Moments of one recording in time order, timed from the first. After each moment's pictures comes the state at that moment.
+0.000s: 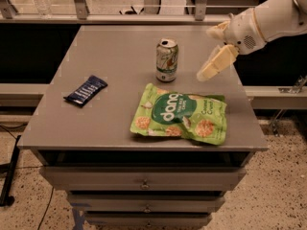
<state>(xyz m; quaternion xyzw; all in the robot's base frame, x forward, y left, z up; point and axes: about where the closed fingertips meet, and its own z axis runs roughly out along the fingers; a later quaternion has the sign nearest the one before) 0.617 -0.143 0.924 -0.57 0.71 0.19 0.37</state>
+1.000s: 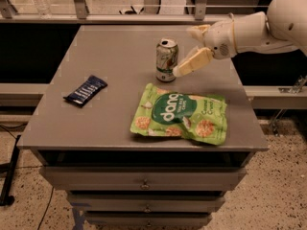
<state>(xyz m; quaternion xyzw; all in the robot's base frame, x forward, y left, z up) 0.652 -0.091 0.917 -0.53 0.66 0.26 0.47</state>
